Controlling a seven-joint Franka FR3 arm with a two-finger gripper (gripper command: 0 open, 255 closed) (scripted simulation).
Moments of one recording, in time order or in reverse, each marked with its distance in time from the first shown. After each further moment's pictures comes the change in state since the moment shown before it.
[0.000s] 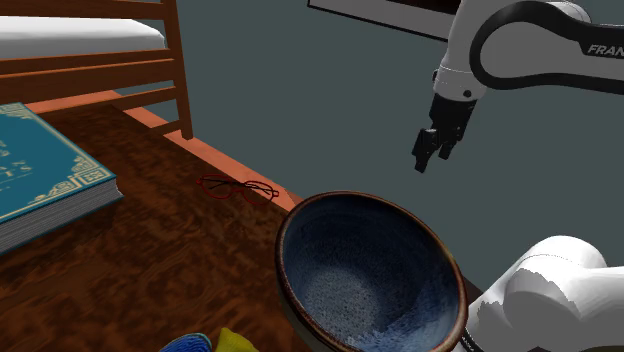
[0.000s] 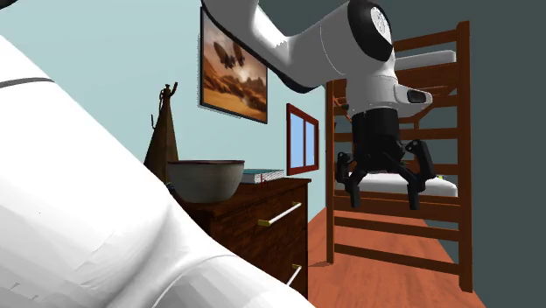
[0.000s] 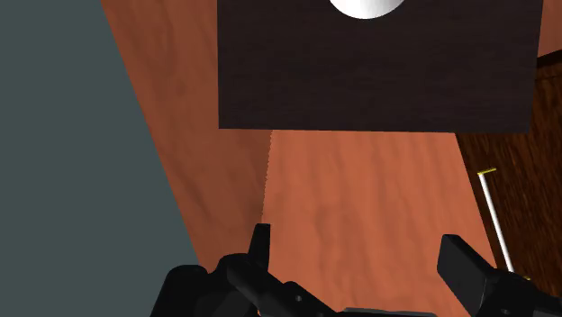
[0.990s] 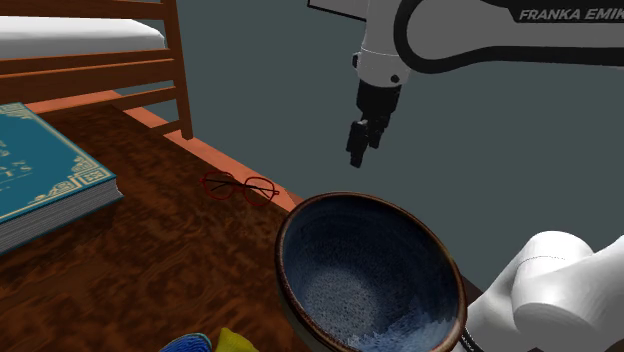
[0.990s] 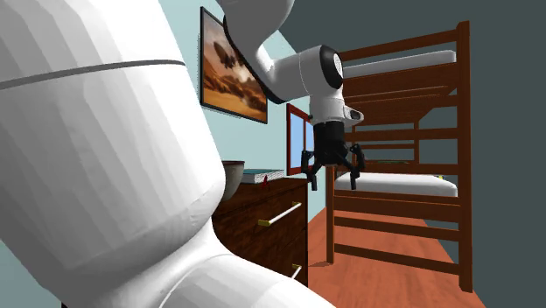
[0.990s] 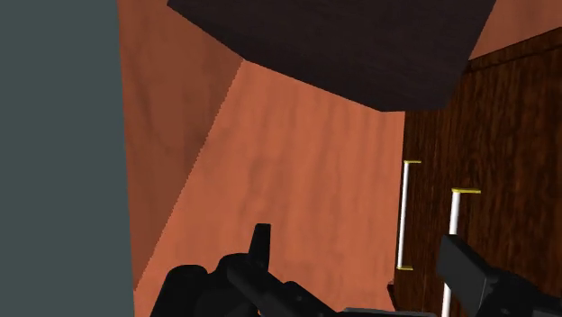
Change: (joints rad) arm 0.164 0.312 0.146 0.244 0.088 0.092 -0.068
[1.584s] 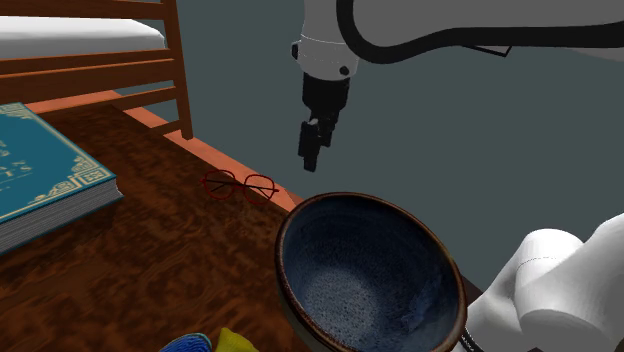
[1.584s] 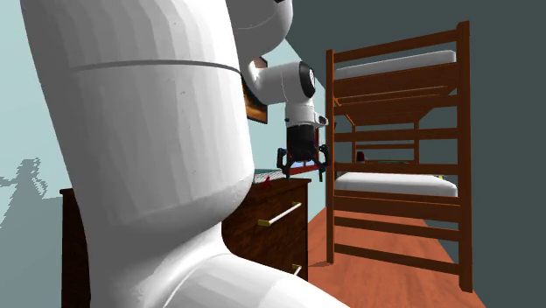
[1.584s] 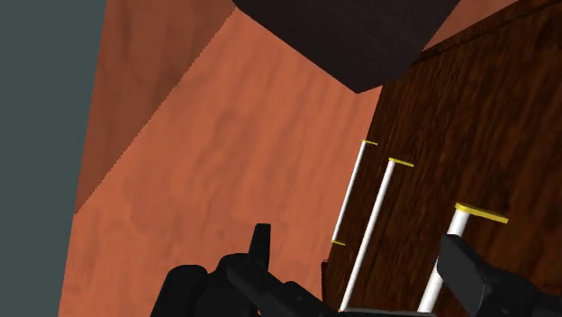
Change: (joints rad) arm 0.091 0.202 0.104 0.207 0.014 0.017 -0.049
